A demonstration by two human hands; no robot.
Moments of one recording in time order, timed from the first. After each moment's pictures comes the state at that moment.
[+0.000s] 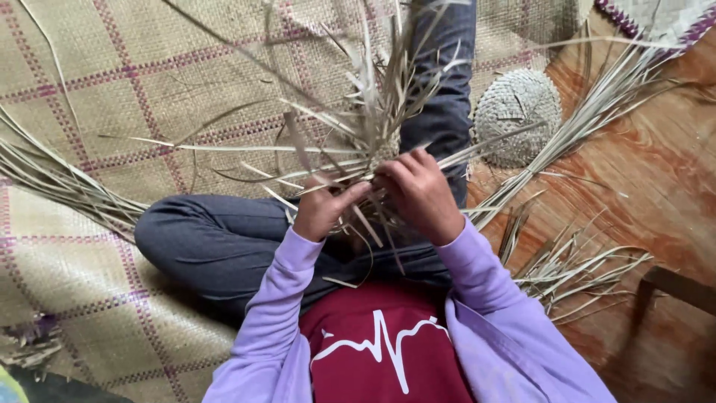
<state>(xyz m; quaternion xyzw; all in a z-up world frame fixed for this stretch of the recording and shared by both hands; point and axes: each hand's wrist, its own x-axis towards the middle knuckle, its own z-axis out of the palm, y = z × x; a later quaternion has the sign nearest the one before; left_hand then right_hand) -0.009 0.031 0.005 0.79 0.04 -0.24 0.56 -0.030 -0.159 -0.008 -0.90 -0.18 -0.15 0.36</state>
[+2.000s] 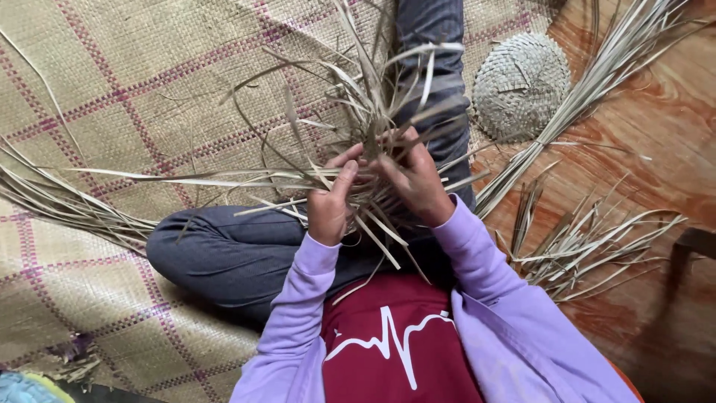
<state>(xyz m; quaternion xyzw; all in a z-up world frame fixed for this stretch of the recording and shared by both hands) -0.026 0.003 -0.029 0.58 0.20 -0.18 0.77 -0.036 -0.148 -0.060 -0.73 0.06 -0.02 0.68</state>
